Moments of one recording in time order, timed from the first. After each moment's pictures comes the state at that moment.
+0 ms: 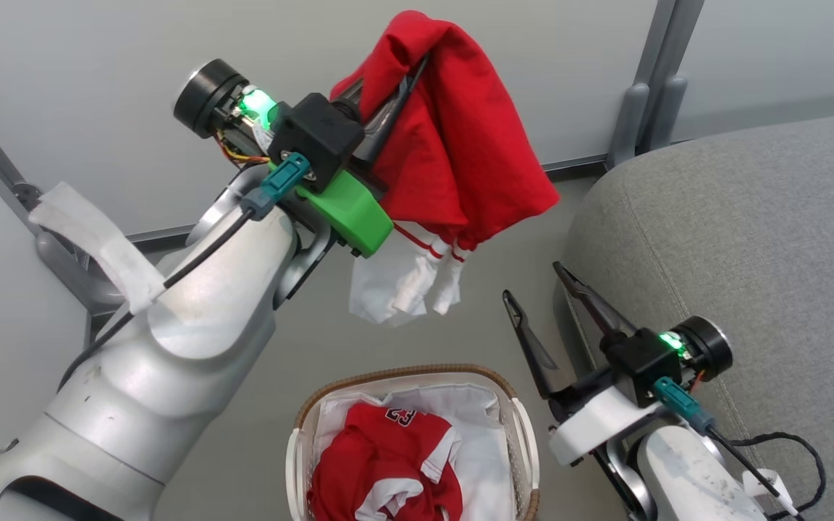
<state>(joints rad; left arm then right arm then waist) -0.95 0.21 -0.79 0.48 -0.36 -0.13 -0.26 -0.23 -0.05 0.29 0.17 0.01 0.13 -0.26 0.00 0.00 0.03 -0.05</state>
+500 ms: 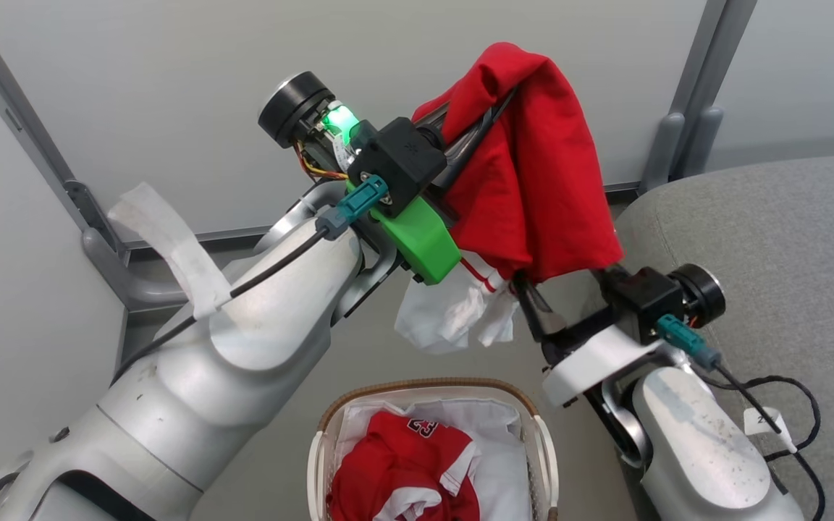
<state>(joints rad) -0.98 0.14 -0.91 0.47 -0.41 -0.13 -0.26 -0.39 -0.05 0.33 0.27 0.13 0.13 -0.26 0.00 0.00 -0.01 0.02</state>
